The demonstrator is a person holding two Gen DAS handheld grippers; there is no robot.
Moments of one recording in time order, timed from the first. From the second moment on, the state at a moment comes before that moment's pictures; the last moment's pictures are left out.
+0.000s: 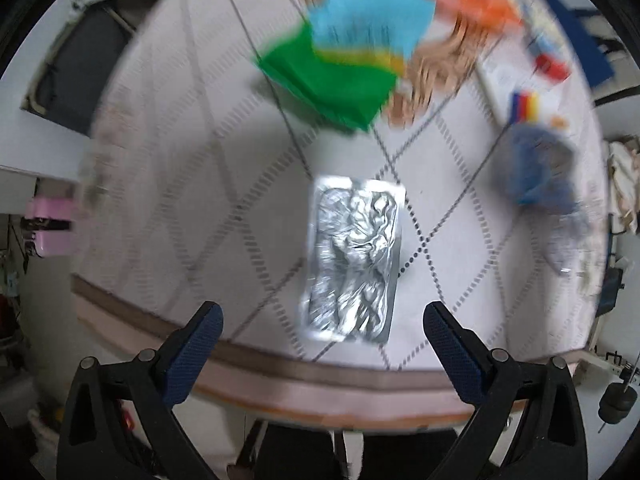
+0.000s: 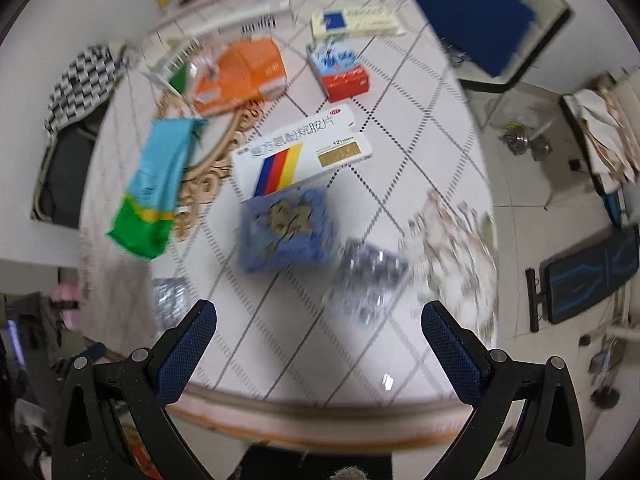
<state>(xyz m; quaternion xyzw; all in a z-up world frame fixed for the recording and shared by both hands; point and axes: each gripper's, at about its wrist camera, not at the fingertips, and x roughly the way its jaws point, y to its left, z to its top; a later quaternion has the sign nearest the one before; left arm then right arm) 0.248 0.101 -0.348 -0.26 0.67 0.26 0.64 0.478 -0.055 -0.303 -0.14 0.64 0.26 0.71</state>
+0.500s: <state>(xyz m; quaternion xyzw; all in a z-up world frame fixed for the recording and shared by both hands) 0.252 0.099 -0.368 -0.30 0.67 0.28 0.62 0.500 0.032 -0.411 -0.21 0.68 0.28 0.64</state>
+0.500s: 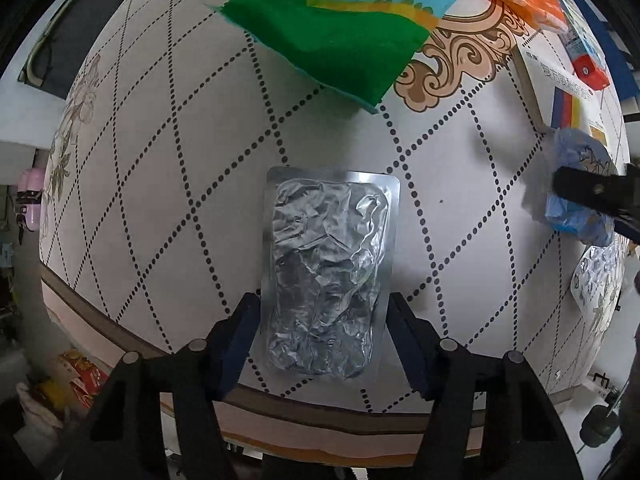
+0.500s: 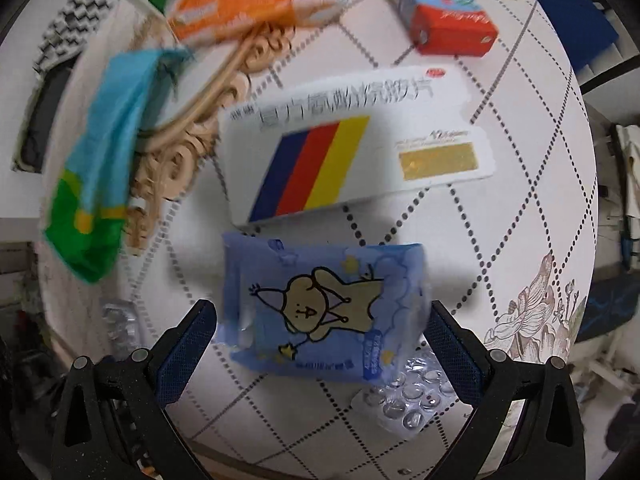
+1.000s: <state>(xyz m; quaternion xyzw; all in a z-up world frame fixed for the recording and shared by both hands) 0.250 0.100 -0.327 -0.30 0.63 0.28 0.66 0.473 0.001 -0.365 -0.17 0.66 0.33 0.66</state>
